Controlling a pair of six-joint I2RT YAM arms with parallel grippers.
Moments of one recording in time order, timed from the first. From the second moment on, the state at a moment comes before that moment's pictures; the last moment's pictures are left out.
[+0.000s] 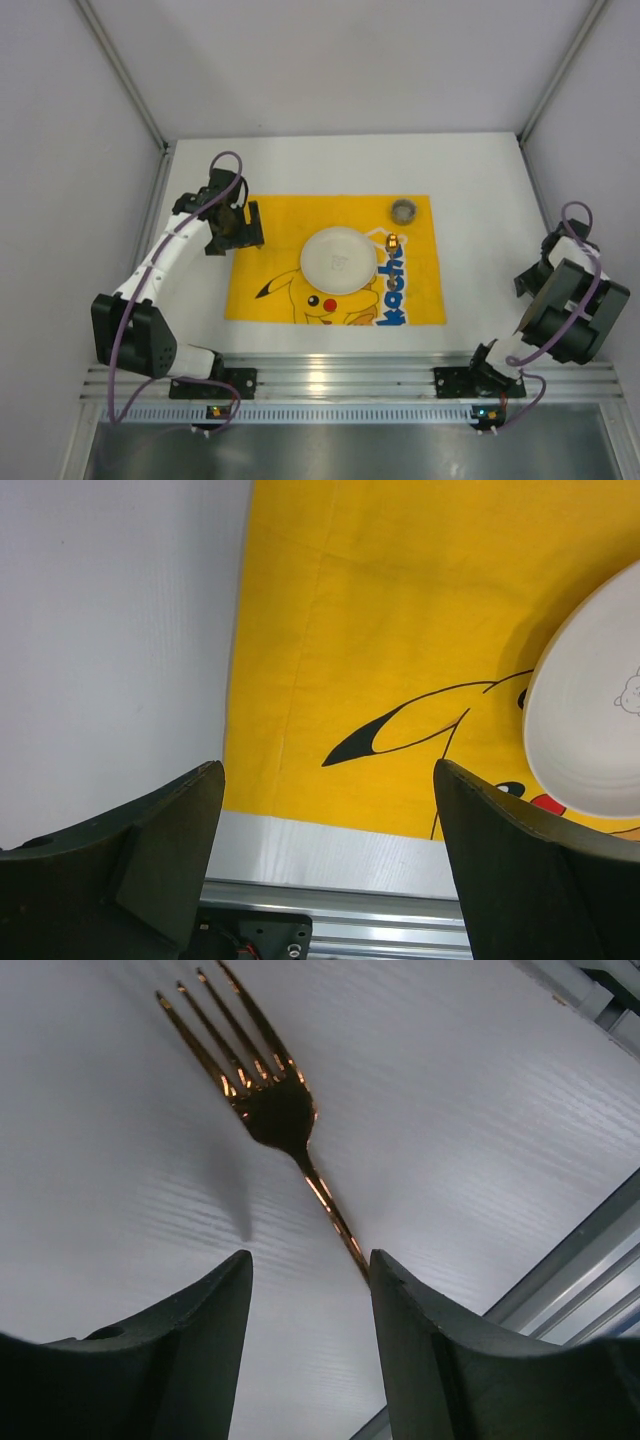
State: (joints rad) left arm -0.24 1.40 1.21 -0.95 -0.12 -0.42; right arm -0.57 1.49 0.85 -0.74 0.23 0.45
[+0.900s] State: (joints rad) left arm -0.24 1.38 1.18 -0.93 -0.14 -0.41; right arm -0.55 1.63 0.94 -0.76 0.22 0.43
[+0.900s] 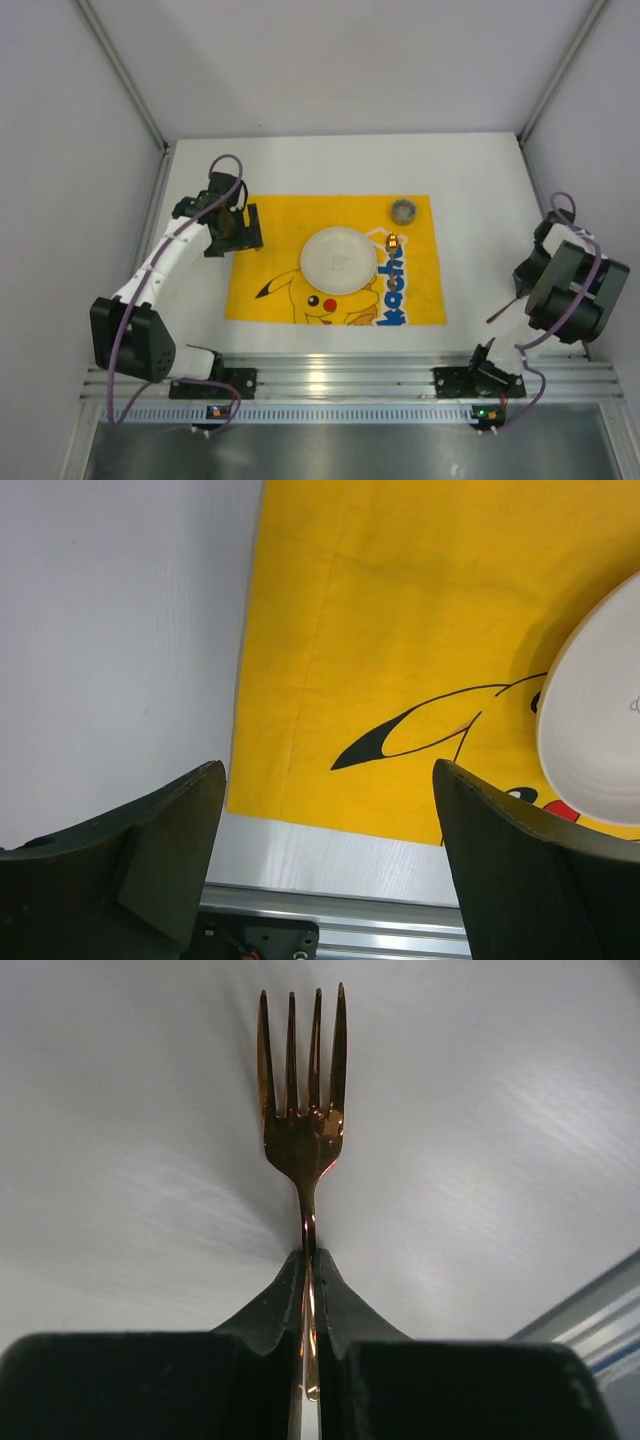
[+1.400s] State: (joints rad) left arm -0.25 1.38 1.24 -0.81 0.17 -0.42; right arm -0.05 1.62 1.43 -0.84 0.06 0.58
